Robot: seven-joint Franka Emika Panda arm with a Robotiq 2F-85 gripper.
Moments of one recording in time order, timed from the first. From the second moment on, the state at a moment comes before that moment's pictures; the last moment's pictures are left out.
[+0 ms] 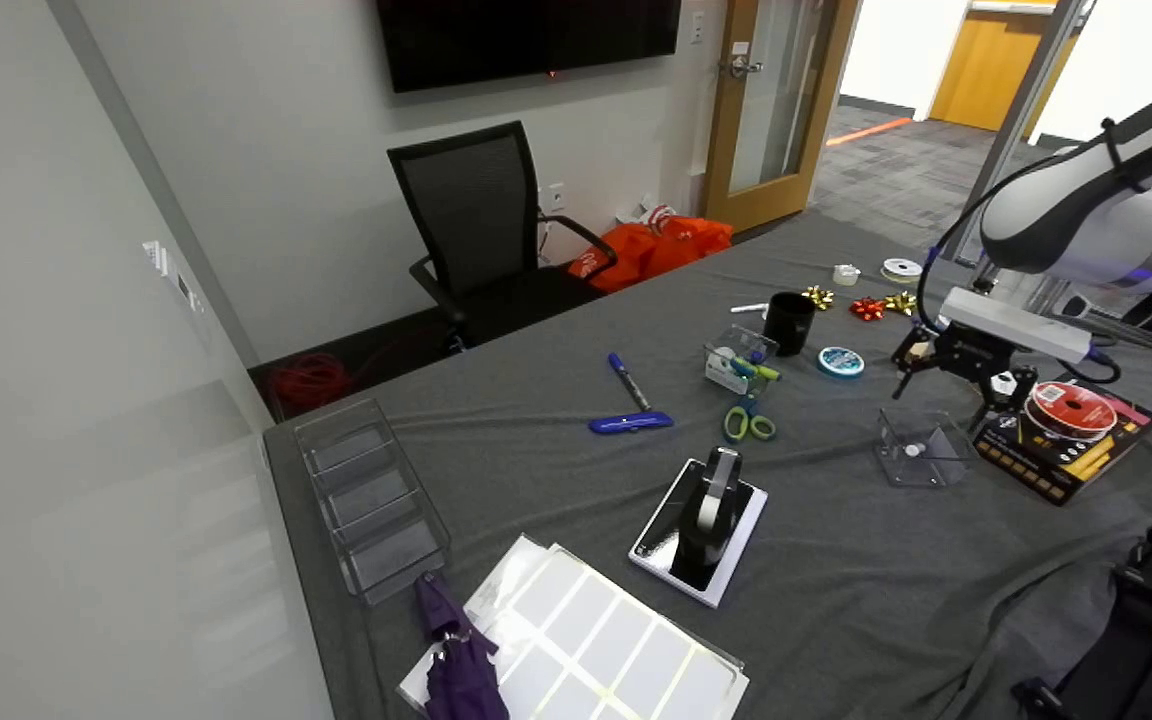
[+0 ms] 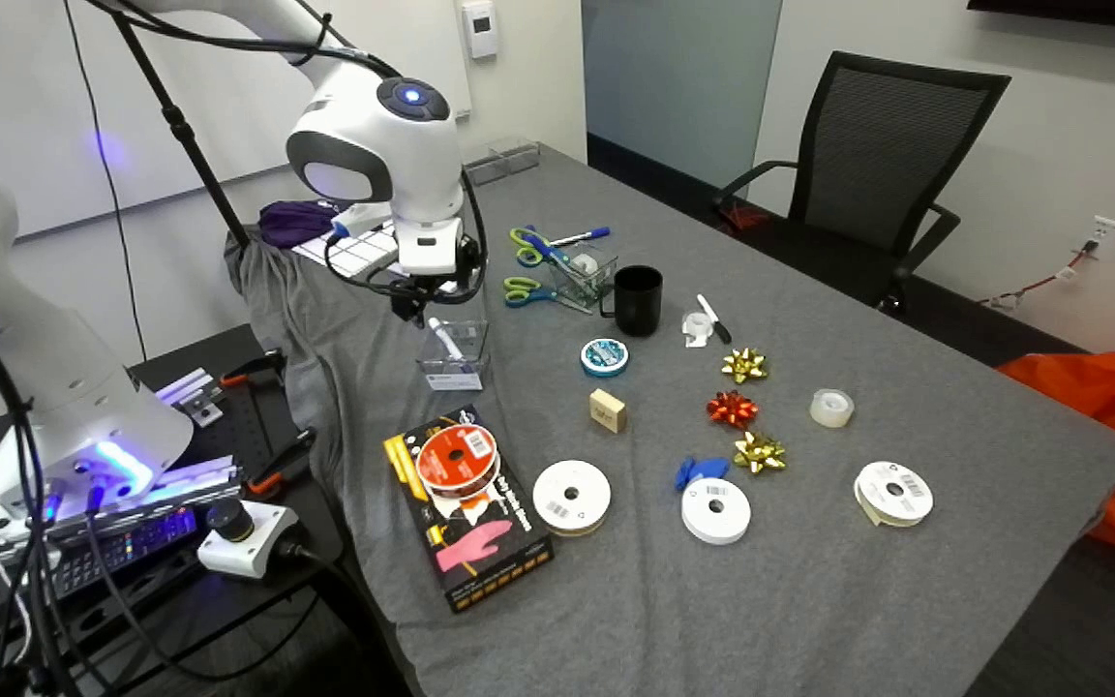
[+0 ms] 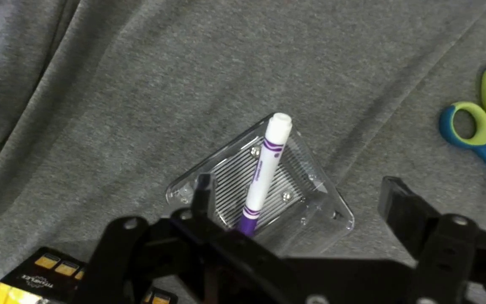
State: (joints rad) arm -0.11 0.15 -0.15 -2.47 0.50 2.48 0.58
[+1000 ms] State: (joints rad) arm -0.10 0.31 -0.13 -2.47 0.50 2.66 0.70
